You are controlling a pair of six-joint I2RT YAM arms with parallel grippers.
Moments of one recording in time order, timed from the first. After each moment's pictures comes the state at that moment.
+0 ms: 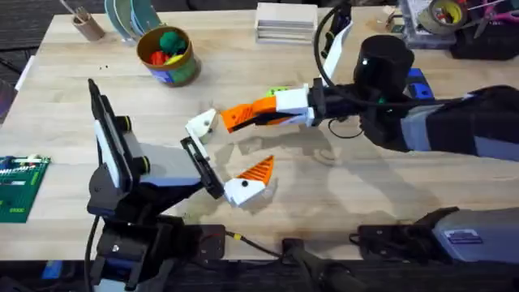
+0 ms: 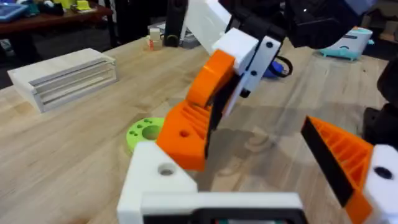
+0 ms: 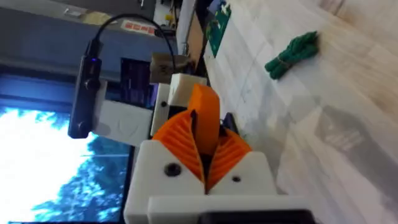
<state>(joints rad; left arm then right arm) -0.13 0.00 0.01 -0.07 0.87 -0.02 0.44 1.56 0.57 0.73 -1.14 1.03</state>
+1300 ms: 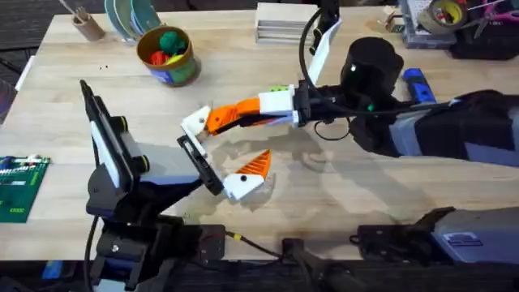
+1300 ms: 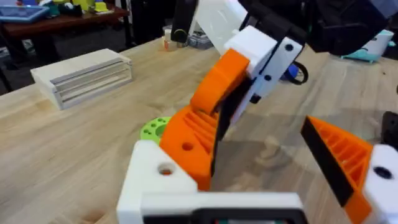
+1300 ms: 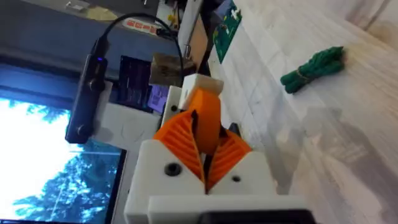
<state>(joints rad) -0.12 0.00 0.01 -0.07 0.82 -0.01 0.55 1.57 0.59 0.83 -1.03 1.07</state>
